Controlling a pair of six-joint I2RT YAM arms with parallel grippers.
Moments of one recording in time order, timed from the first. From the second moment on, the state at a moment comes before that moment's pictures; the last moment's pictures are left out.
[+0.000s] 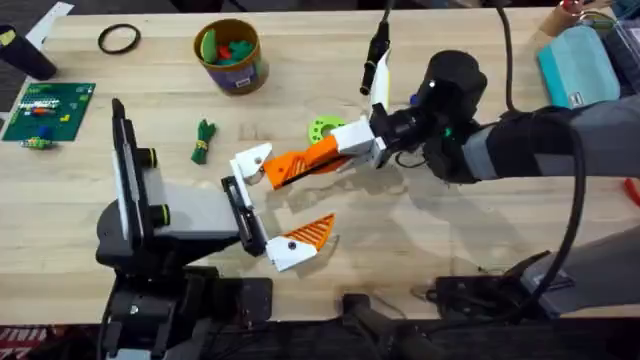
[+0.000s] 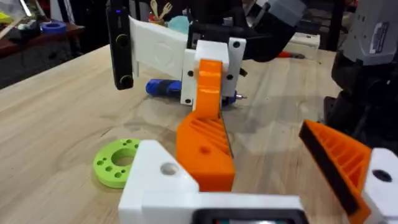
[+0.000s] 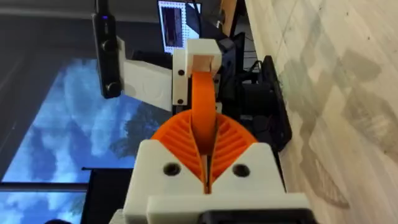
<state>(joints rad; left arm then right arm) -0.05 0.00 0.01 -0.11 1.11 0.04 0.46 1.71 0.59 0.99 -1.41 1.36</state>
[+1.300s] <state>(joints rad) -0.03 0.00 0.01 -0.10 1.08 0.03 0.49 1.71 0.61 0.99 -1.35 1.38</state>
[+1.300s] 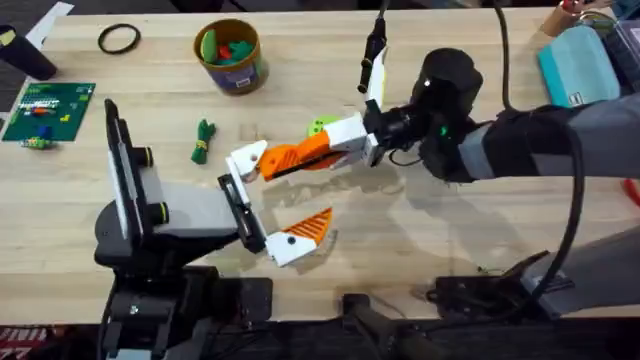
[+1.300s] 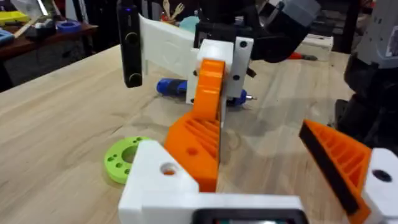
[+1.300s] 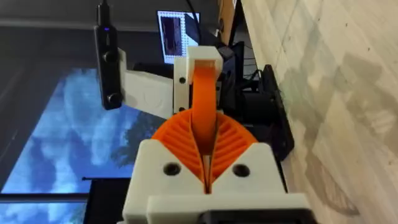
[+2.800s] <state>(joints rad) -0.04 0.00 0.01 -0.11 1.09 0.05 0.52 1.81 0.72 0.98 -1.48 1.36</state>
